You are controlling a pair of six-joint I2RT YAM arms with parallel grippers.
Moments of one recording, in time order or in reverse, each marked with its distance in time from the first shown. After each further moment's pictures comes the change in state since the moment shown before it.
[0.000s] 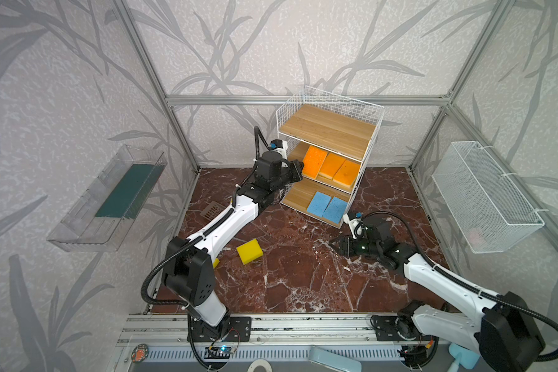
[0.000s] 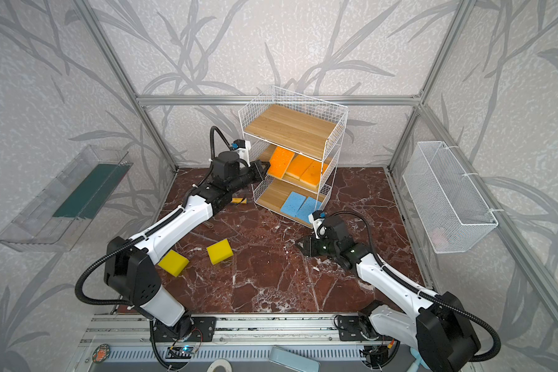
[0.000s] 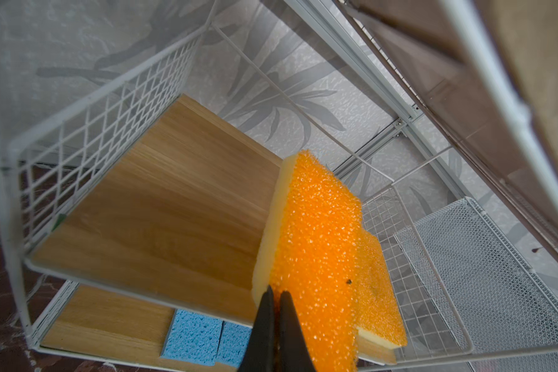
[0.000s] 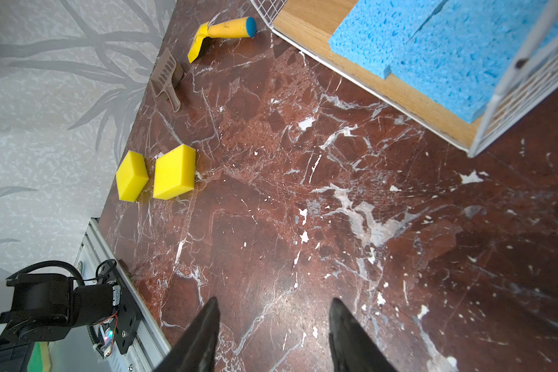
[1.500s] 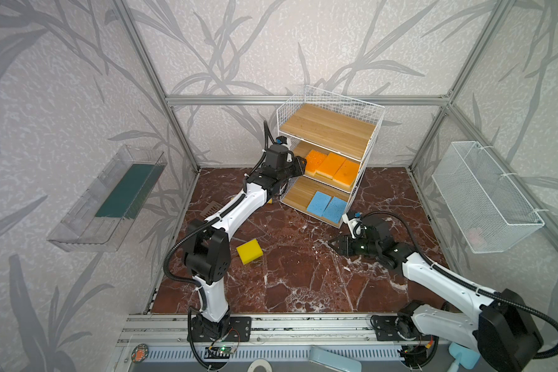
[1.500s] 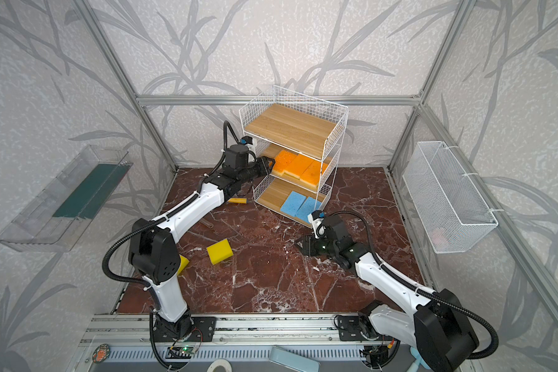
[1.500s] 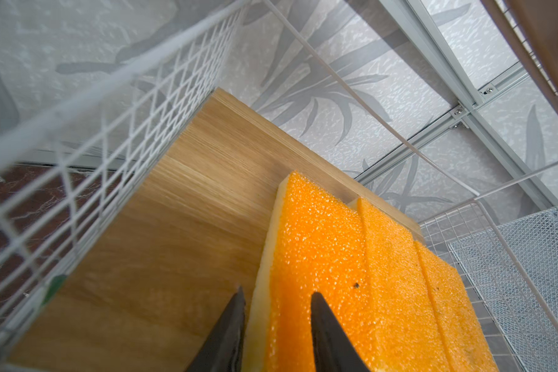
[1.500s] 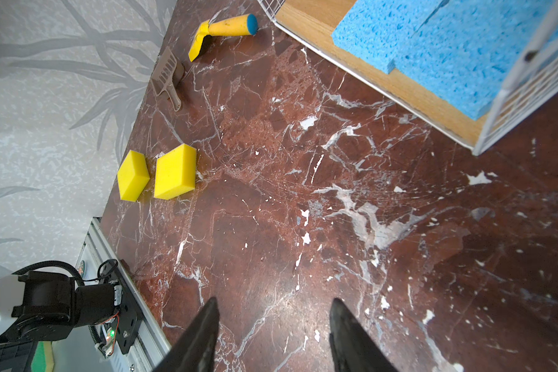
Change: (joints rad) left arm 0.023 0.202 0.186 -0.098 -0.005 0.061; right arm 0.000 0.021 0.000 0.017 -0.011 0.004
